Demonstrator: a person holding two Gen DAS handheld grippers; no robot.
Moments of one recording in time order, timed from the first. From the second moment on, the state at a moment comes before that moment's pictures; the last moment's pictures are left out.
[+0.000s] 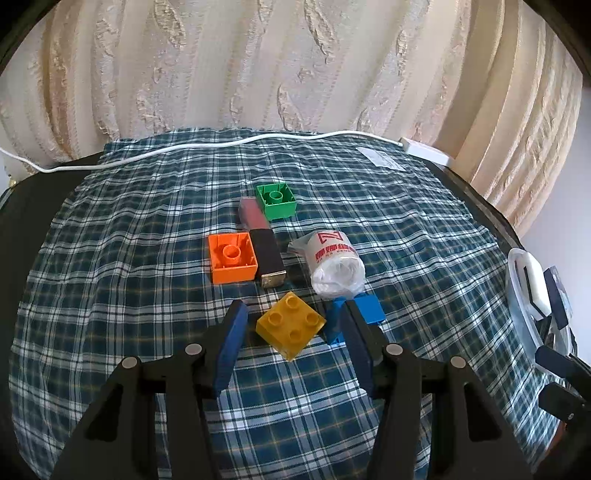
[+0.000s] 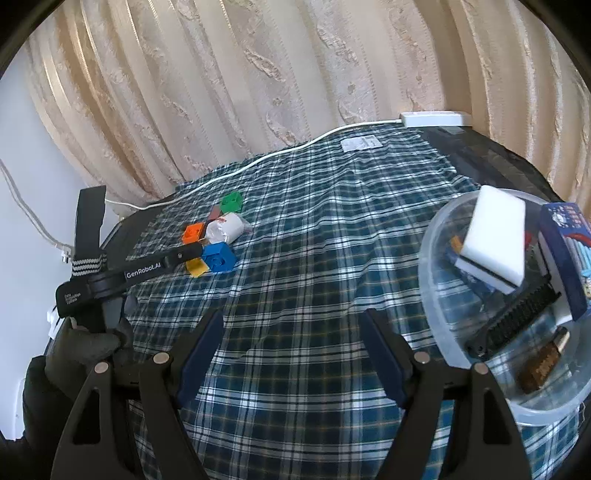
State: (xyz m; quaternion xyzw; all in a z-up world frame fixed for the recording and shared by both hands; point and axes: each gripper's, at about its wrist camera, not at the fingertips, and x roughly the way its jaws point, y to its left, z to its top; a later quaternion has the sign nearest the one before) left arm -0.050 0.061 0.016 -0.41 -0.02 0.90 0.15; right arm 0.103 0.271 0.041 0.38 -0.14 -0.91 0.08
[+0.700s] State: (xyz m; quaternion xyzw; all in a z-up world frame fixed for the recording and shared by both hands) left arm -0.058 0.066 -0.003 -0.44 0.02 0.88 0.17; right arm 0.091 0.251 0.036 0.39 -0.13 -0.90 0.10
